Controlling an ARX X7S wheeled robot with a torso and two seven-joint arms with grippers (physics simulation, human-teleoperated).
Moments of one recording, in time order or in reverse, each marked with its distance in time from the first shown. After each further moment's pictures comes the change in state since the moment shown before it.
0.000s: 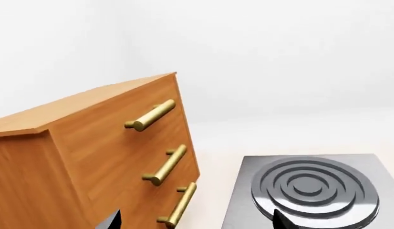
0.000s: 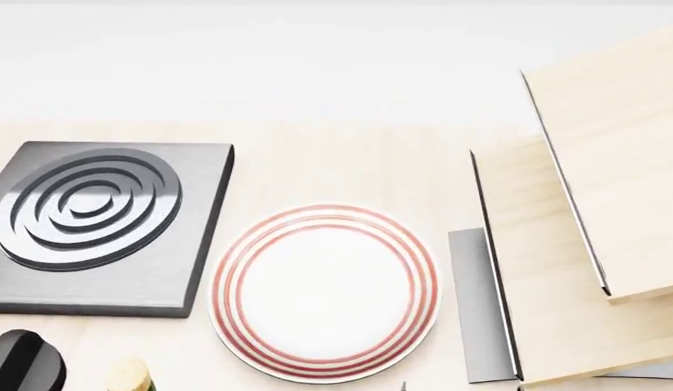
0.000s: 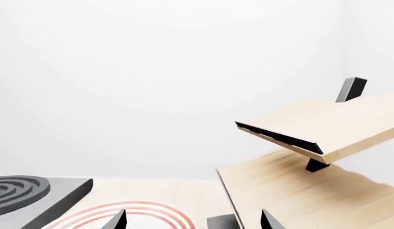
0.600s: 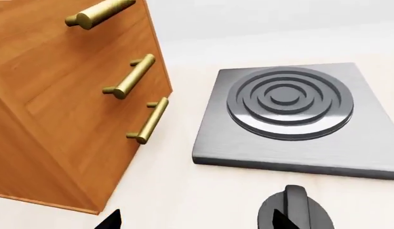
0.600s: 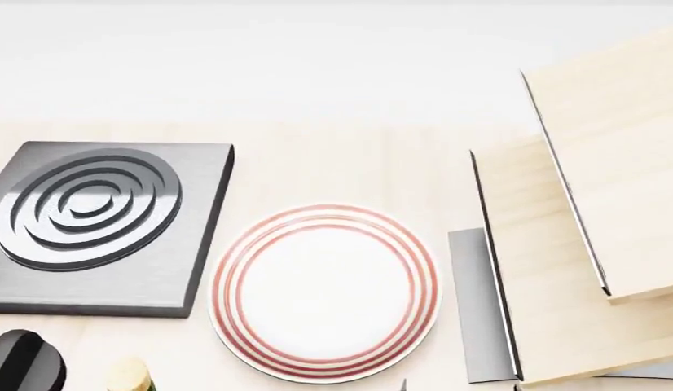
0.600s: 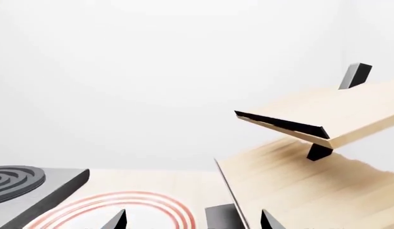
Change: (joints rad) left arm -0.072 -0.082 0.037 -0.165 -0.297 -0.230 -0.039; right arm 0.037 -0.003 -0.012 0.060 0.015 0.007 0.006
